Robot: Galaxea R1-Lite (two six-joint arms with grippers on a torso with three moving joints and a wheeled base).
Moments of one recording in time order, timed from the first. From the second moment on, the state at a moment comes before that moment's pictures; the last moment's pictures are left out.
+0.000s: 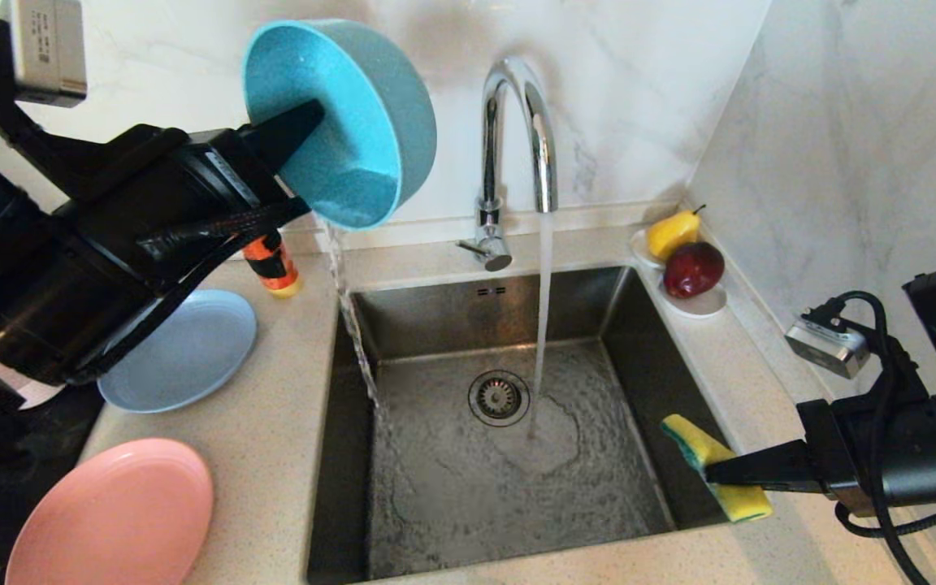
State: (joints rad) left arm -0.44 1.49 -0.83 -1.11 -0.12 -0.15; right arm 0.30 1.39 -0.93 0.30 0.60 0.50
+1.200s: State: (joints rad) left arm -0.40 1.44 -0.88 -0.25 0.03 -0.17; right arm 0.31 1.38 -0.98 0.24 0.66 0.50
